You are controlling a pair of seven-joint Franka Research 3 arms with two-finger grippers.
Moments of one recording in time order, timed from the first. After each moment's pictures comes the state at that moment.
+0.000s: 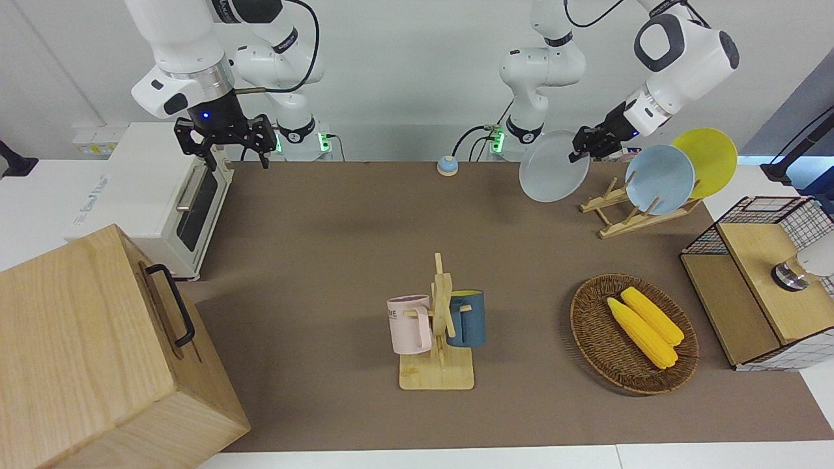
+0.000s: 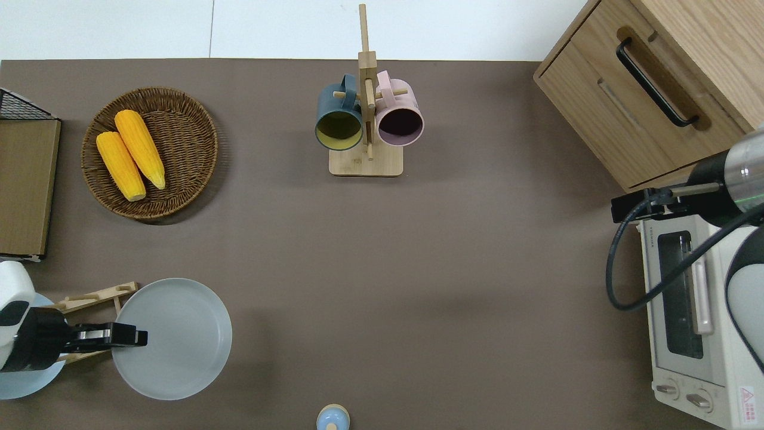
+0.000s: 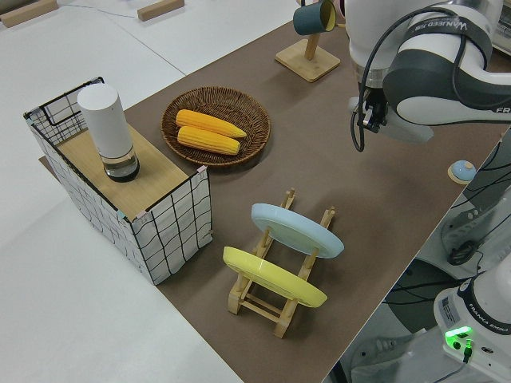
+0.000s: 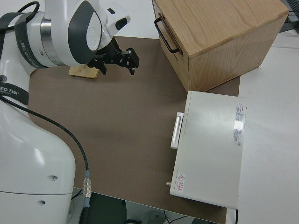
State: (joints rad) left arm -0.02 -0.37 0.20 -2.29 -0.39 1.70 0.16; right arm -0.04 0.03 0.13 -1.49 -0.02 1.51 0.04
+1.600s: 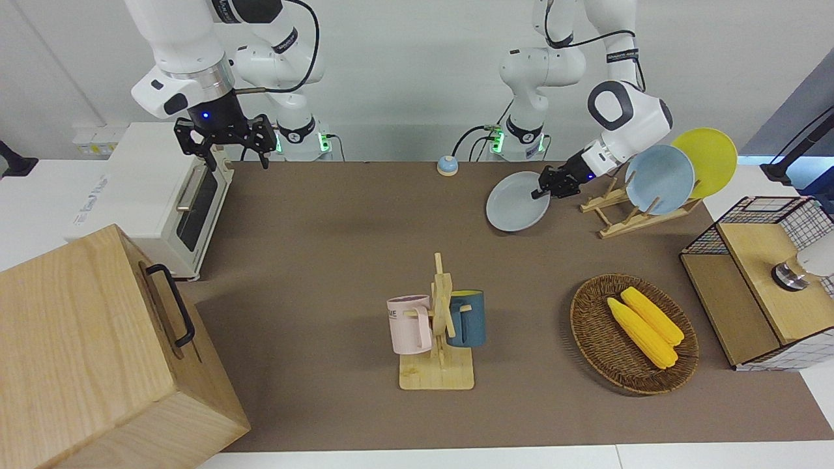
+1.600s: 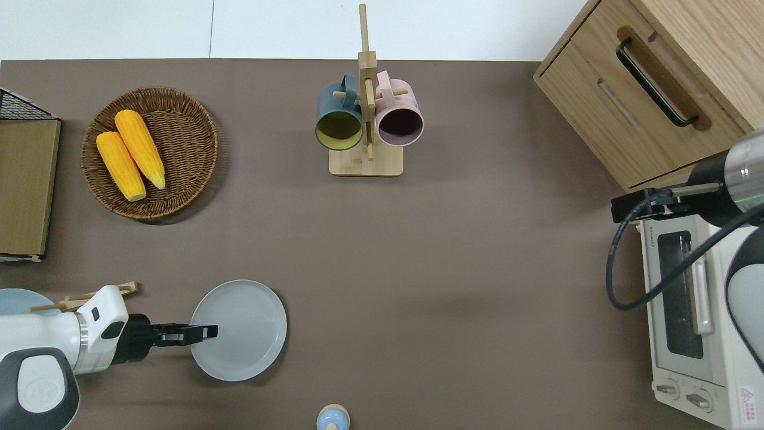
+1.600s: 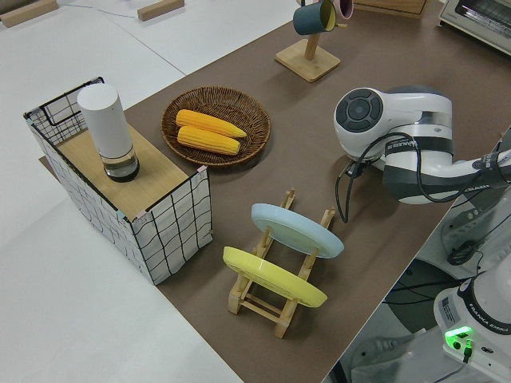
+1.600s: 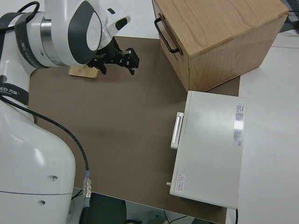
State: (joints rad) left arm -0.04 -0.28 0.16 -2.61 -0.68 2.10 0.58; right arm -0.04 0.03 0.13 -1.49 -0.02 1.51 0.04
